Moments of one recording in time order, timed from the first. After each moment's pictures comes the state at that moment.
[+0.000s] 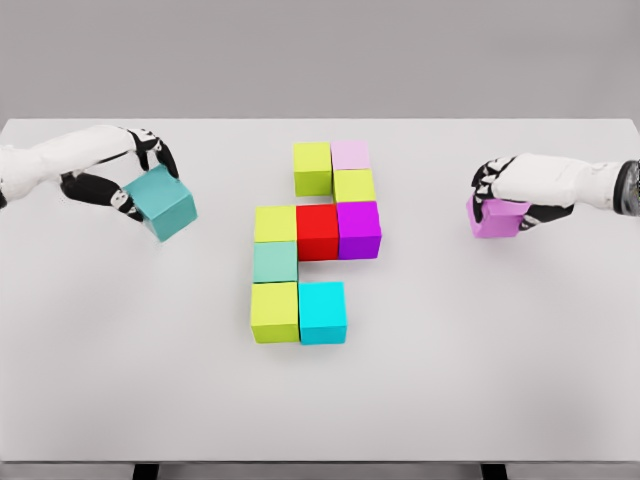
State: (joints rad) left arm -0.76 1.03 -0.84 -1.55 0.15 -0.33 -0.35; right arm -0.70 -0.86 0.64 -1.38 0.39 -0.61 0.61
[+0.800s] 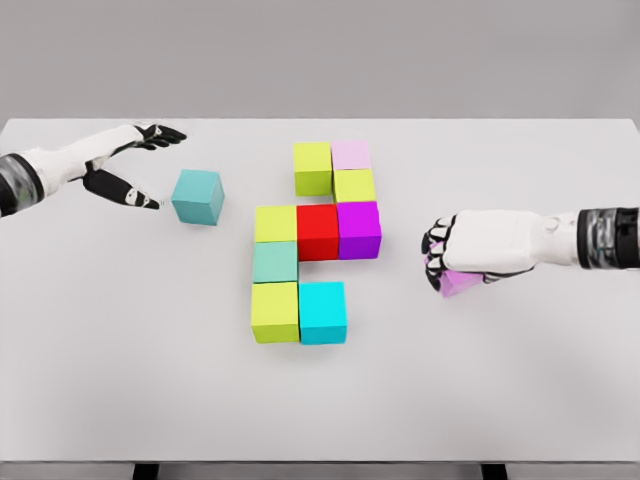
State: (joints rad) left arm -0.74 0.92 -0.84 -1.46 0.27 0.00 -0.34; right arm -0.66 -0.96 0.75 -1.76 0.38 -0.61 0.61
